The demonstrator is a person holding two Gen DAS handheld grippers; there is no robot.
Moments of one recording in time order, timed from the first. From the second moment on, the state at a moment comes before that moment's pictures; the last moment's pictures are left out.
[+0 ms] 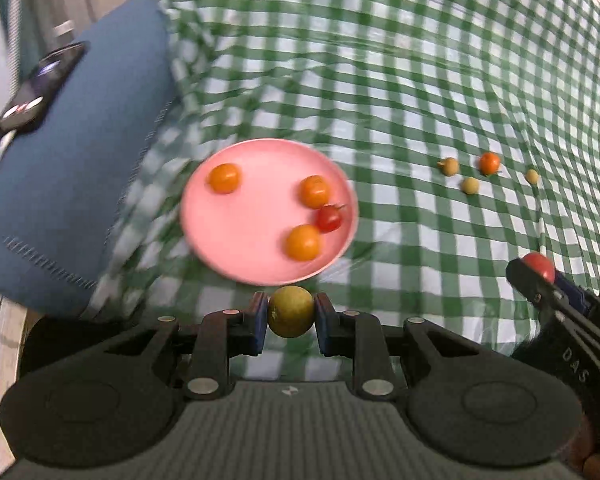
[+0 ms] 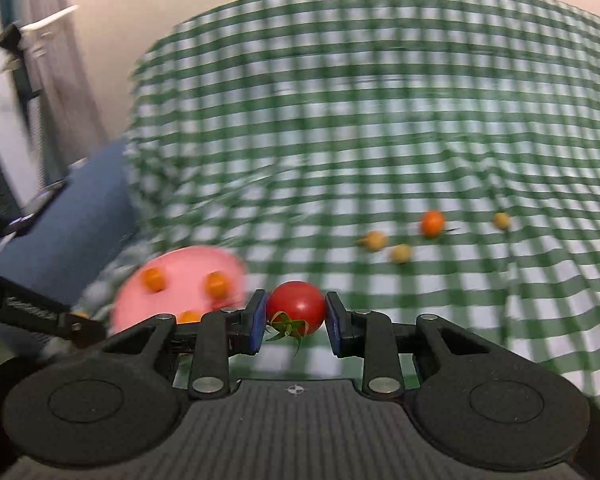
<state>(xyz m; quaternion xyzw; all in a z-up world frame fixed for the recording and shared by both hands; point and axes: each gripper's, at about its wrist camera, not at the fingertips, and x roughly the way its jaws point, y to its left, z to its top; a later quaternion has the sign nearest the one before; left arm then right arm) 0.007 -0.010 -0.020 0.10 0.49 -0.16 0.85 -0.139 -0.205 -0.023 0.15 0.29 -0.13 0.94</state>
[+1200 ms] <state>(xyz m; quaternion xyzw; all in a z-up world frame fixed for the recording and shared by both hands) -0.035 0.078 0.011 0.02 0.43 -0.14 0.89 -0.175 -0.133 0.028 0.06 0.26 -0.11 0.96</state>
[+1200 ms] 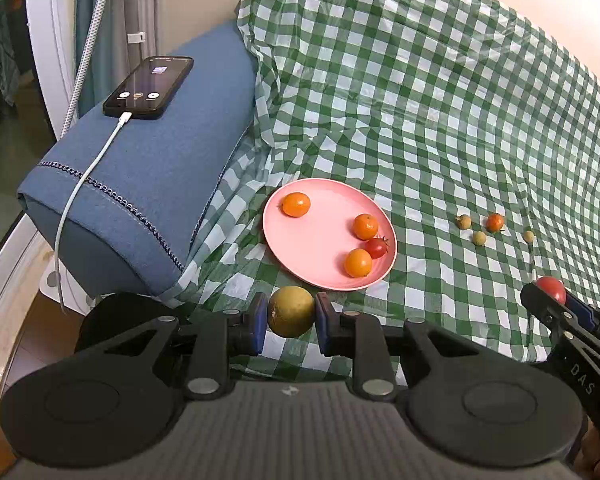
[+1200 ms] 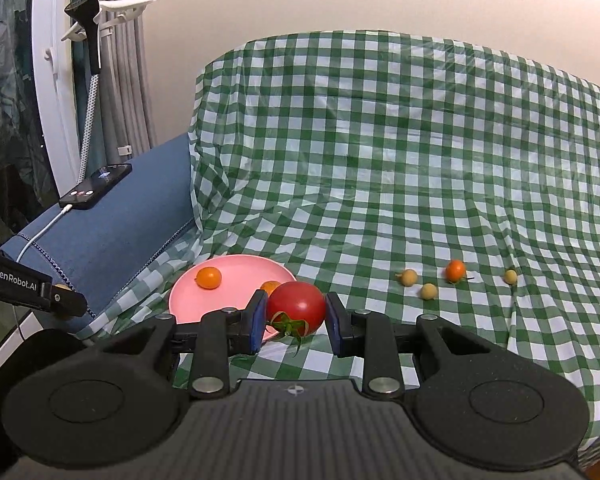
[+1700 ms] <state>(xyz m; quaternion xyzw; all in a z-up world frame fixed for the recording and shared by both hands) -0.015 0.067 -0.001 0.03 0.44 -0.14 0.89 -0.156 -0.149 0.008 0.07 0.29 -0.11 0.95</state>
